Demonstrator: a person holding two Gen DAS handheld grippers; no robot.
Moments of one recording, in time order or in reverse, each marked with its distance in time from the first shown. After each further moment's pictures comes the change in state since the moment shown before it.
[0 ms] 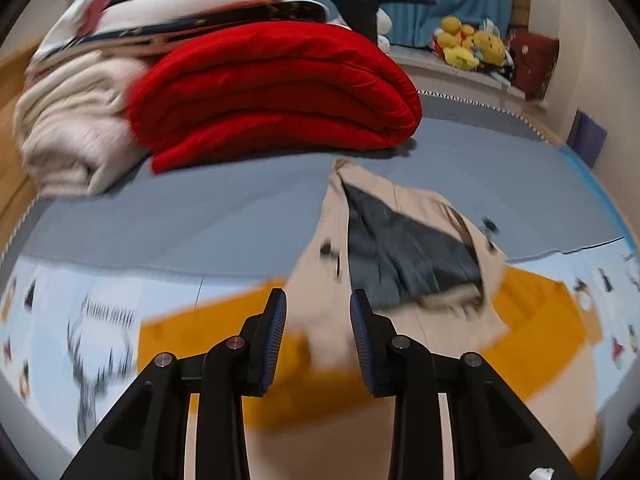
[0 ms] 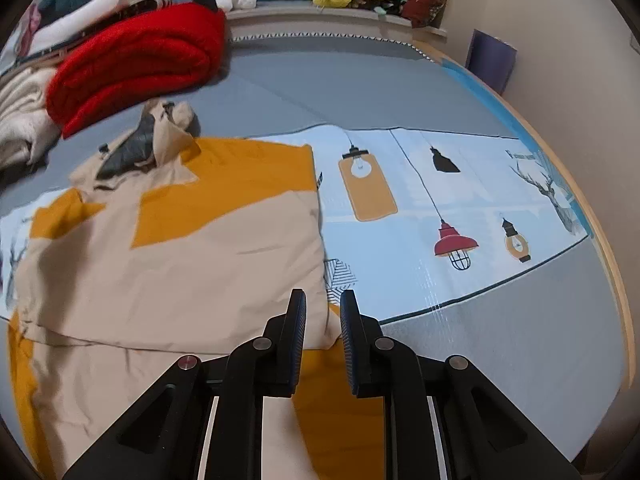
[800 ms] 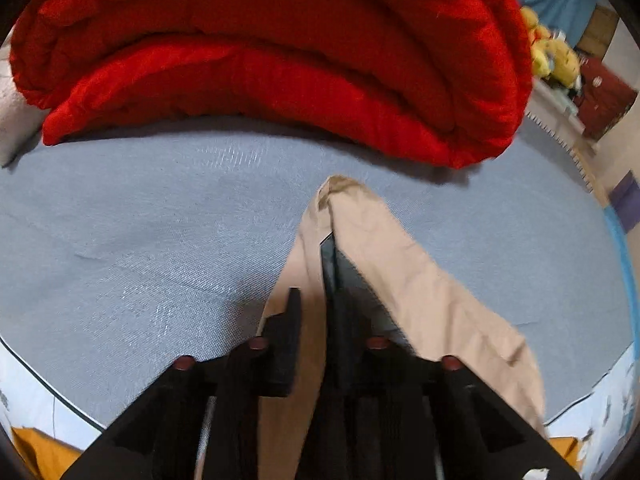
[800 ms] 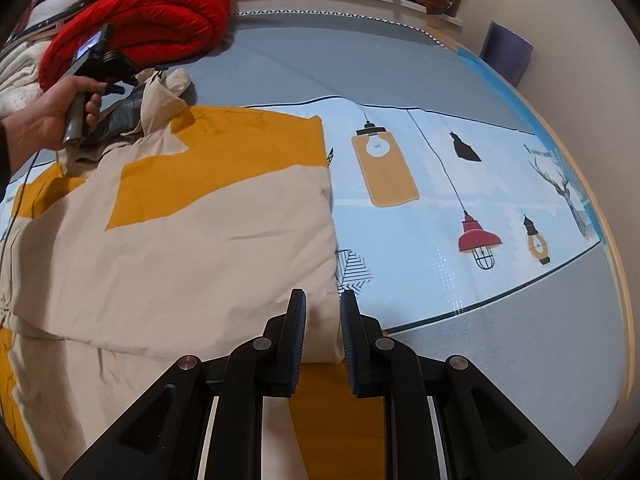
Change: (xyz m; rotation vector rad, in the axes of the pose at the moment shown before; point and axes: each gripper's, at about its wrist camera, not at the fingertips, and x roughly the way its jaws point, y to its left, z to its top) left arm 0.216 -0.010 0.091 -0.229 0.200 -0.053; right arm 0.043 0.014 -0.002 -0.040 0.058 -0.013
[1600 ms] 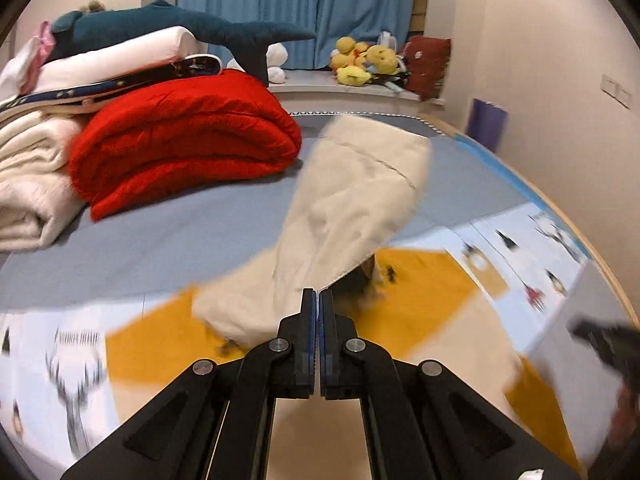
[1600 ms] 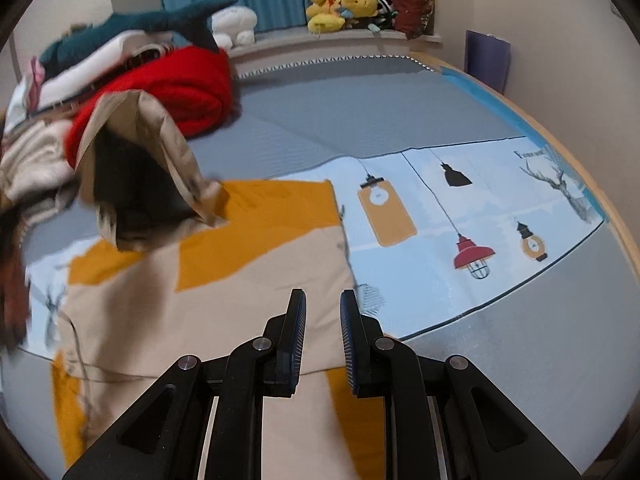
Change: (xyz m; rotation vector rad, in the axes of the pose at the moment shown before) left arm -0.327 -0.015 -0.238 0.400 -0.254 -0.220; right arm -0.085 -0.019 0.009 0.173 -0.154 0.146
